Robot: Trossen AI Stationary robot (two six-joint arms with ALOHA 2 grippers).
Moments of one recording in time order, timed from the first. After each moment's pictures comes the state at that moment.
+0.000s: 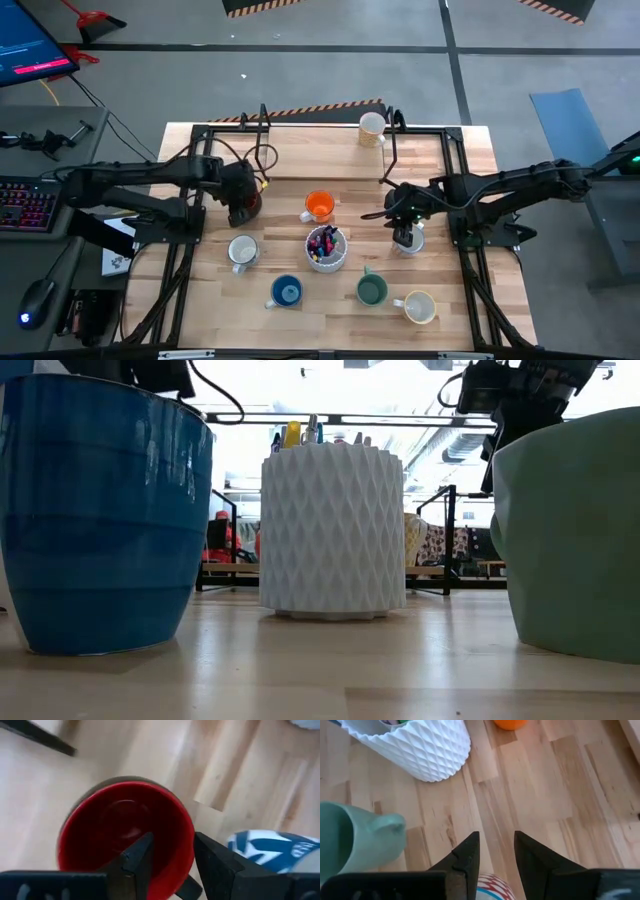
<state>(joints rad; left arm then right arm) 0.21 1.09 0.80 -1.00 0.04 -0.18 0.08 1.12 0.82 -0.69 0.01 0.36</state>
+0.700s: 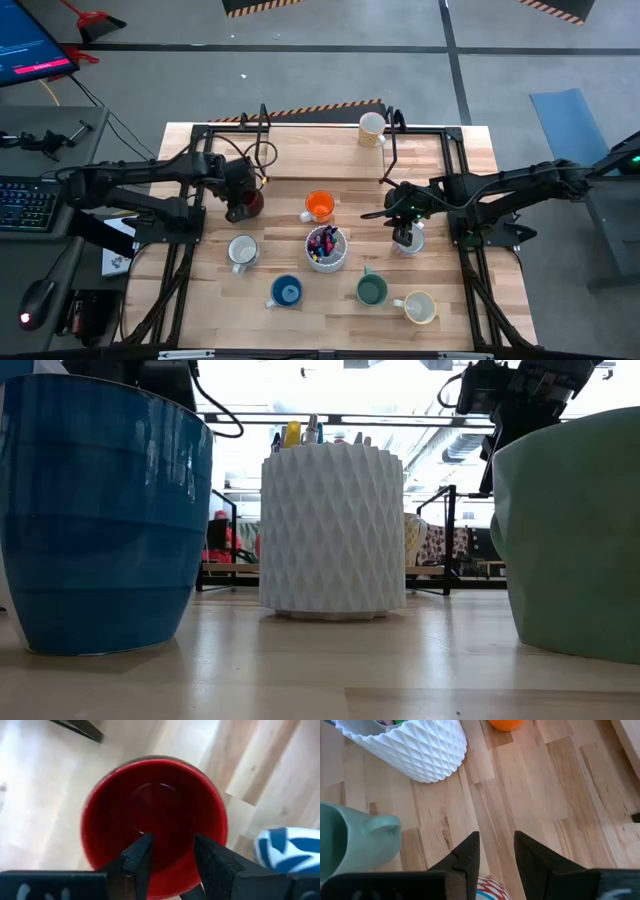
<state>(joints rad) 0.27 1.11 0.80 -1.01 -0.03 -0.13 0.08 1.12 0.82 -0.69 0.02 0.35</state>
